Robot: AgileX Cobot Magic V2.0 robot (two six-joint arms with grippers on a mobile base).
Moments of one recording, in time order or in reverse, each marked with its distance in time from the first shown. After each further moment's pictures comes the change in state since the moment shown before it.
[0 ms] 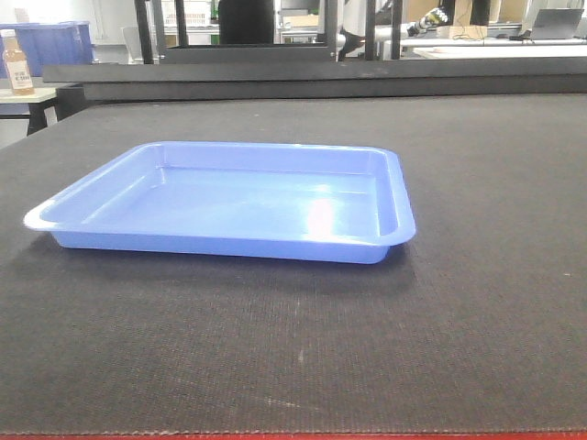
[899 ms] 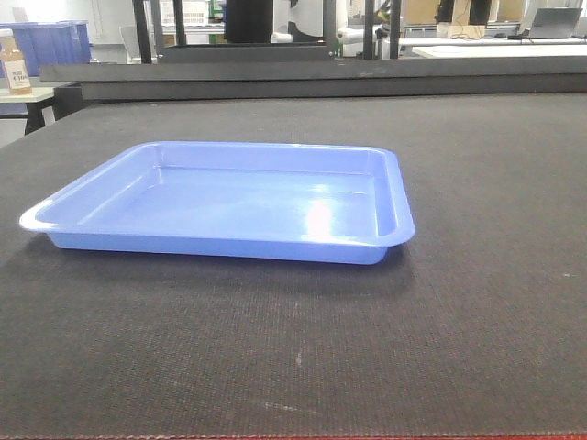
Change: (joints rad) left arm 0.000 0.009 -0.008 0.011 -0.042 0.000; right arm 0.000 0.000 -0.048 0.047 -0.063 0.000
